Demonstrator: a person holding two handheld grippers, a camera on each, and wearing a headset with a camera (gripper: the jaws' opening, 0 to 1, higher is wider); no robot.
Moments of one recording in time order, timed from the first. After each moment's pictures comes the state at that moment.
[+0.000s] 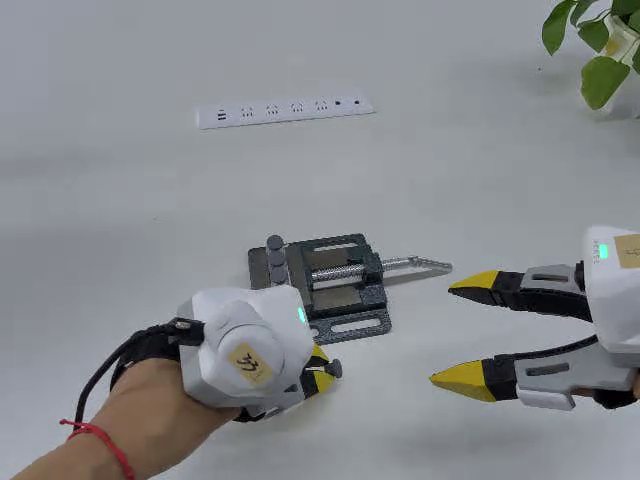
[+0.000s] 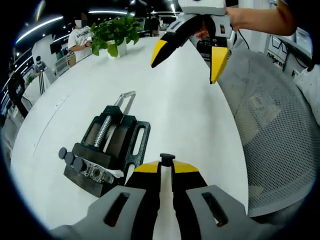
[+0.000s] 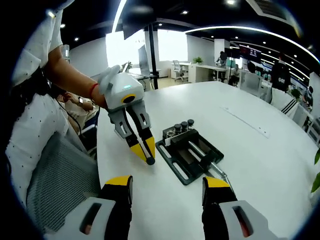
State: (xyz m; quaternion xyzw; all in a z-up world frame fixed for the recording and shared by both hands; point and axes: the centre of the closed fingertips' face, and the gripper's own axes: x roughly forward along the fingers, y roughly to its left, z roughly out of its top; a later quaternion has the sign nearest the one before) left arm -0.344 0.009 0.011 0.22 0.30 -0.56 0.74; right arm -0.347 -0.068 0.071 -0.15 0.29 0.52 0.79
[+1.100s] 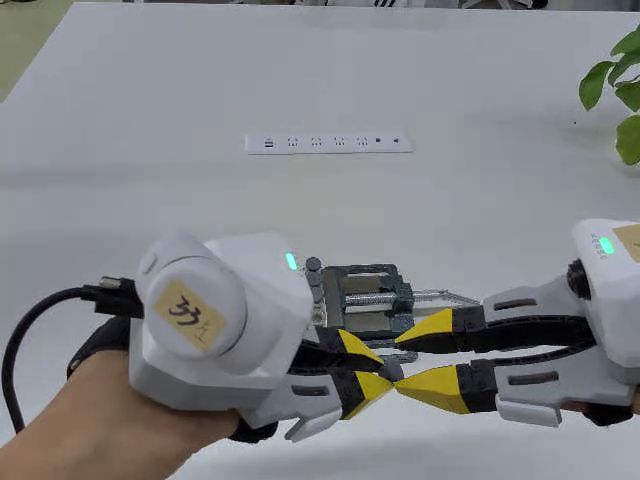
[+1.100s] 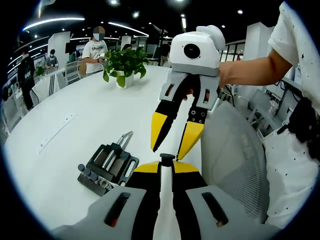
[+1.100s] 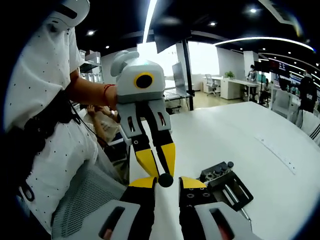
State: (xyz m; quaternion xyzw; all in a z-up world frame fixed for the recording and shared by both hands) left arm -0.374 0.006 0.127 0.10 0.26 -0.57 0.77; right arm -0.382 0.014 0.134 -0.12 0.24 0.64 0.72
